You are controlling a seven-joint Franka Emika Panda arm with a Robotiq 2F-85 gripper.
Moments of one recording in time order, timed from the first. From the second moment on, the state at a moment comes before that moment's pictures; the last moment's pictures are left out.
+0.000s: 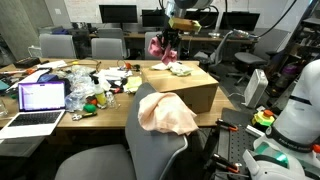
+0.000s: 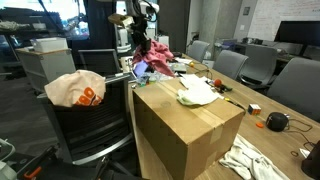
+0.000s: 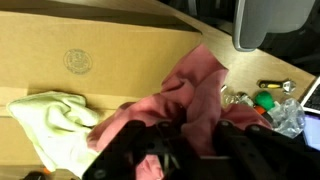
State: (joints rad) arm -0.11 -0.04 -0.10 -2.09 0.01 2.27 0.44
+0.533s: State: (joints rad) arm -0.07 -0.06 -0.04 -2.09 -0.05 2.27 0.41
